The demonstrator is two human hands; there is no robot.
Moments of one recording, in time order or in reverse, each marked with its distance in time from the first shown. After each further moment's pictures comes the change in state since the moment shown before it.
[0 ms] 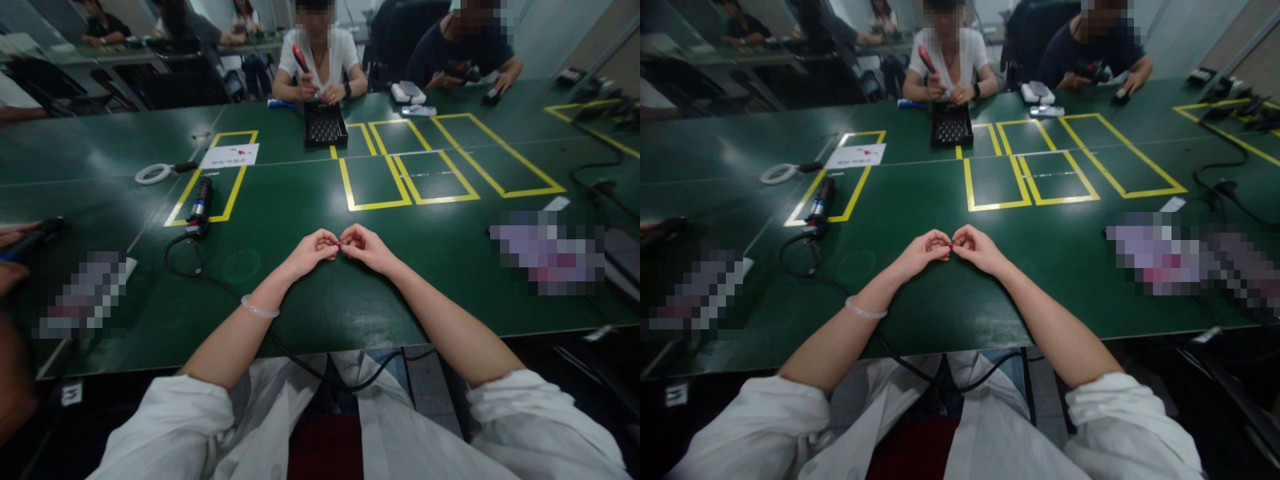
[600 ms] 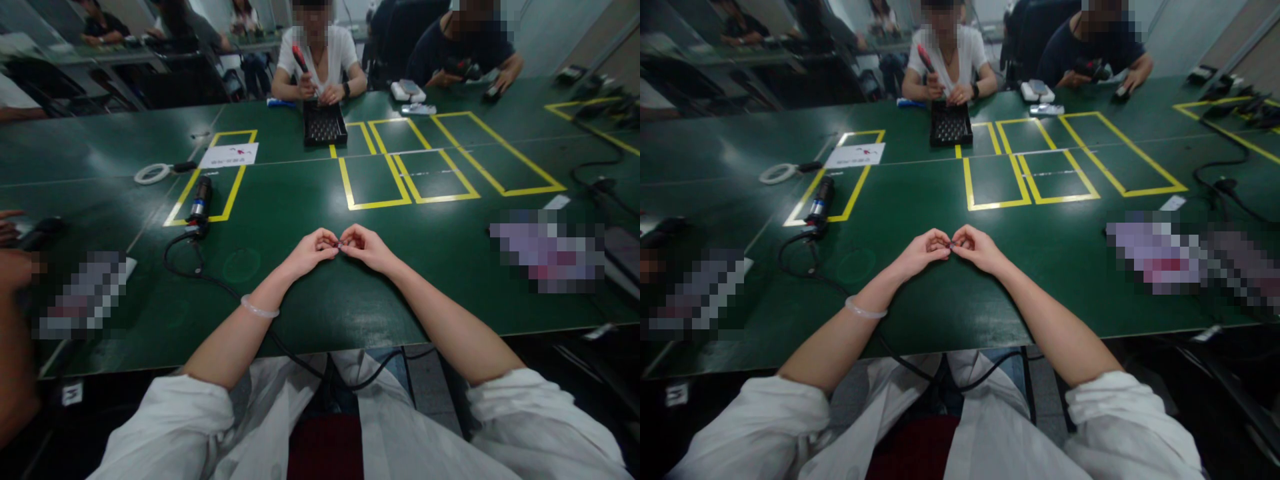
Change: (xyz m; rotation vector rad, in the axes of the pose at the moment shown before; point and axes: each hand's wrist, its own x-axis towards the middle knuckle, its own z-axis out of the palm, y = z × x) left_hand 0.000 -0.001 0.000 0.010 0.003 0.034; right_hand 0.000 0.001 0.000 -0.011 0.001 0.005
